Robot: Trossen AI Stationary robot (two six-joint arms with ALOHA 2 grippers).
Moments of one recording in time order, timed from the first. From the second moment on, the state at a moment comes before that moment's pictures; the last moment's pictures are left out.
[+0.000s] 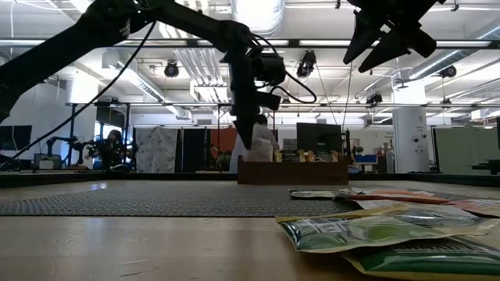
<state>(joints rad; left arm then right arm) 0.46 2.27 2.17 -1.20 -0.14 0.43 0.26 1.20 1.00 -0.84 0.83 1.15</state>
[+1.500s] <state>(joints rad) 0.46 2.24 2.11 -0.97 -0.30 0.41 0.26 1.20 0.94 -0.83 0.81 1.22</state>
